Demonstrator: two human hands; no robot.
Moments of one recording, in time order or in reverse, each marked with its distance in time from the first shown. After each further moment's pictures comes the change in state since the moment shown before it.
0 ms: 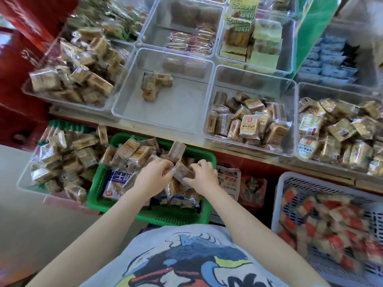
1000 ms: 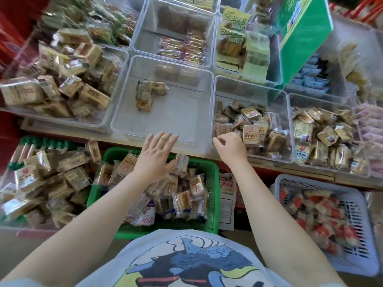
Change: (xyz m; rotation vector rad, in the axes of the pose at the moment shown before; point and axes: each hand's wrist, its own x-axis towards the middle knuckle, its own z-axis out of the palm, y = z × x) left_hand 0.089 -0.040 -0.054 0.355 0.127 0.373; right_hand 0.046 -0.006 -0.110 0.202 0.468 0.227
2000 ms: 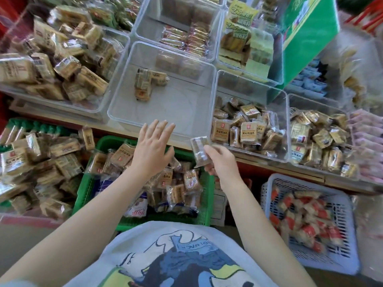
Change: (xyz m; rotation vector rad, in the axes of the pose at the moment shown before) left_hand -0.010 0.011 -0.001 -0.104 0.168 -0.089; right_hand -0.075 -0.026 0.004 0.852 -0.196 0.367
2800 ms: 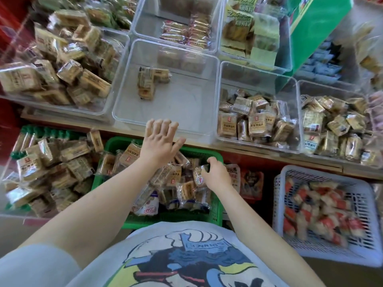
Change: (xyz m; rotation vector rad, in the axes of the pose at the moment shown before) left_hand 0.024 -0.013 0.024 0.167 -0.052 0.024; right_hand 0.034 0.080 0.024 -0.929 -0.034 -0.059
